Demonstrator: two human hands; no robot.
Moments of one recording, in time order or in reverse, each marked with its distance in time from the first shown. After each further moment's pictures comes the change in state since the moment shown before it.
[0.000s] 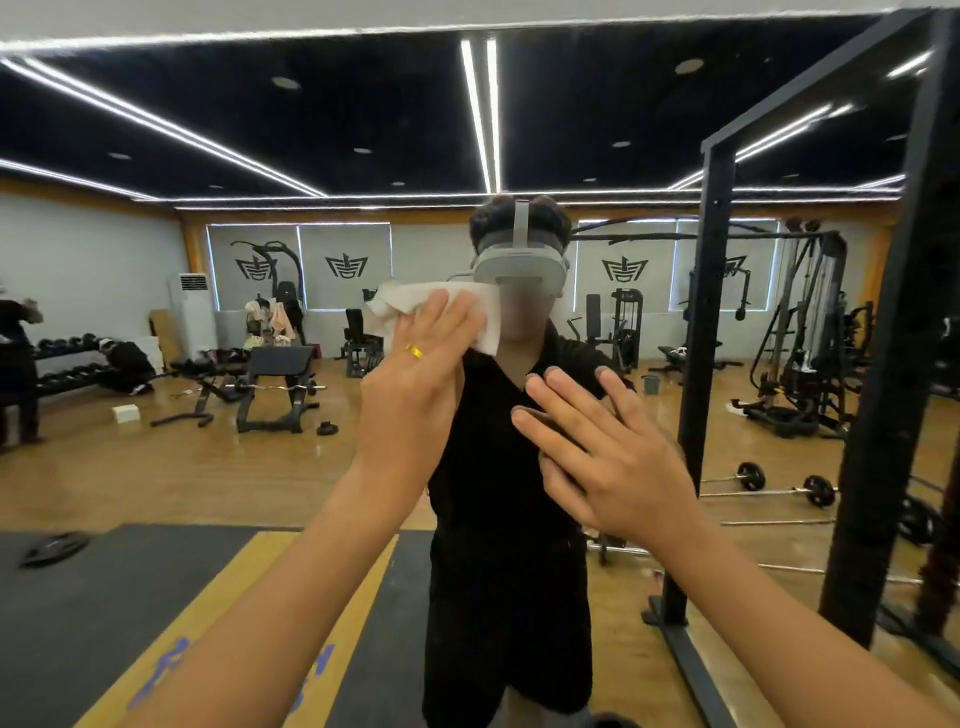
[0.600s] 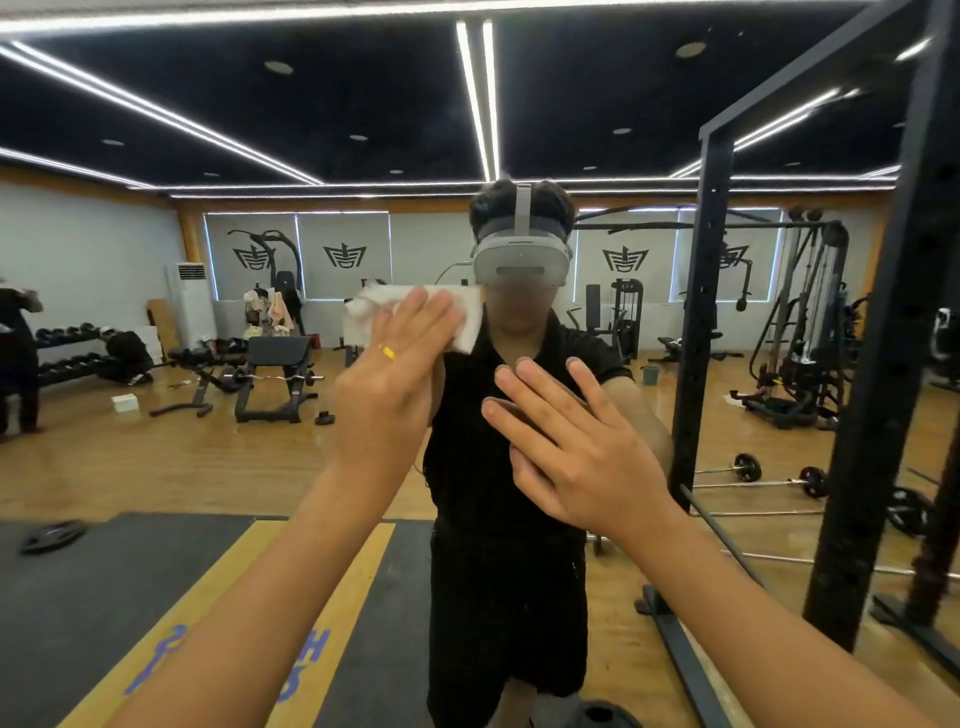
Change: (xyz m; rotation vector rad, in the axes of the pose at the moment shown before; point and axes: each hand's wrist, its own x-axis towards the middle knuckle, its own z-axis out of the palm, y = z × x) left_hand -0.007 0.012 0.008 0.047 0.055 0.056; right_hand -0.005 0.001 0.002 0.043 0.004 0.011
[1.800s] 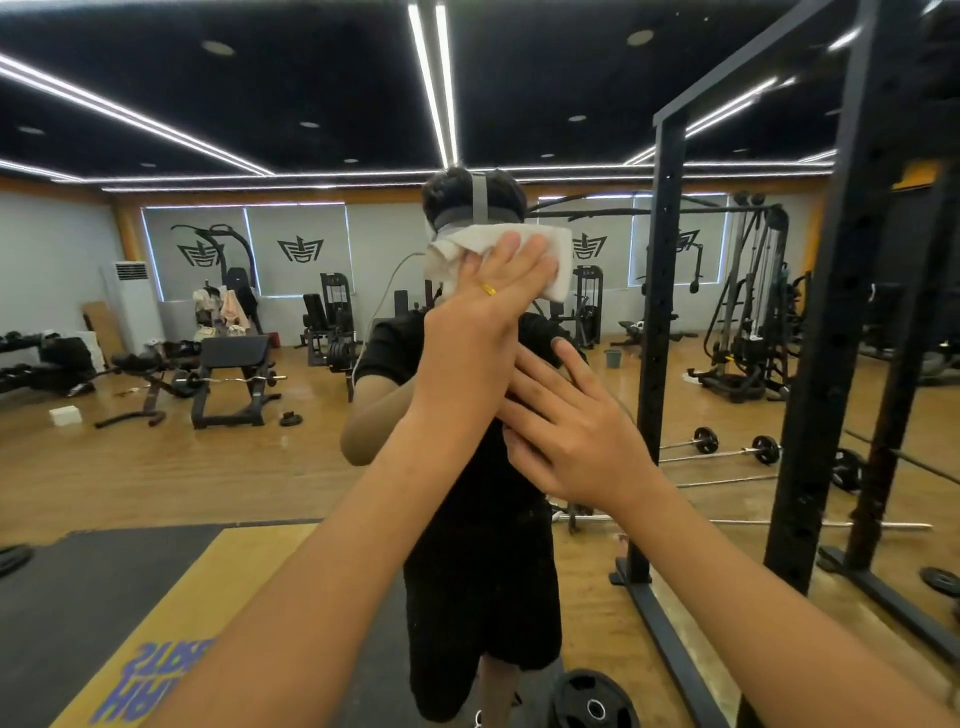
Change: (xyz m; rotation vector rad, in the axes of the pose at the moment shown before) left_hand 0.044 0.044 0.044 -0.234 -0.083 -0.018; right_hand 0.004 -0.003 -0.007 0.108 0.017 0.018
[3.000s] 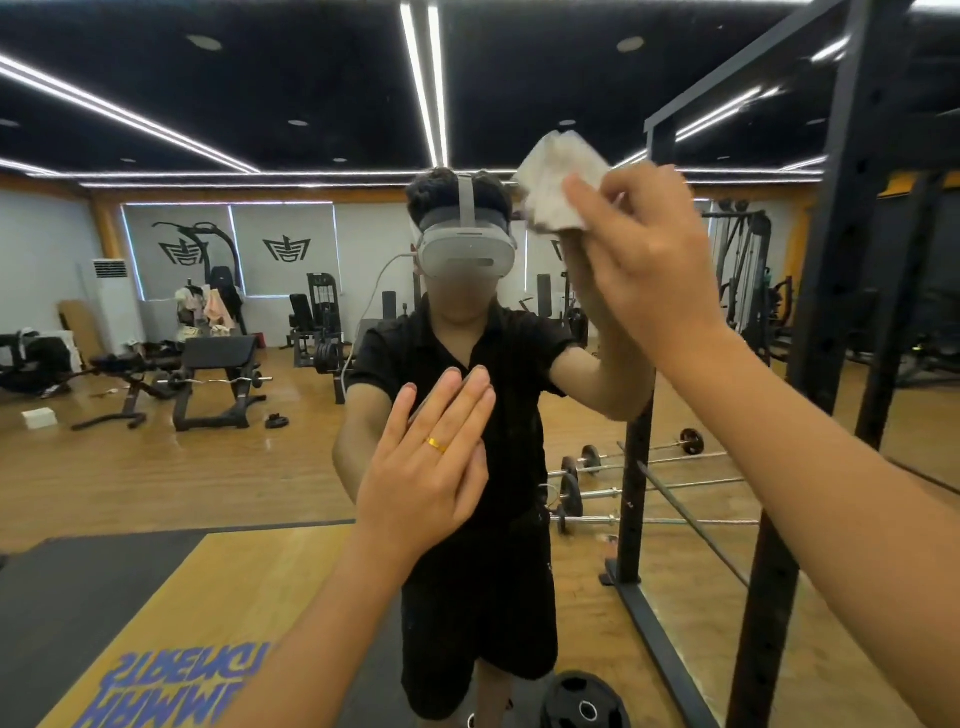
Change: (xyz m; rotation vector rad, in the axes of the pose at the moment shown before) left_hand -0.124 -0.042 -0.019 0.332 -0.100 0.182; right_hand 0.095 0.077 -0.052 -0.247 0.257 0.263
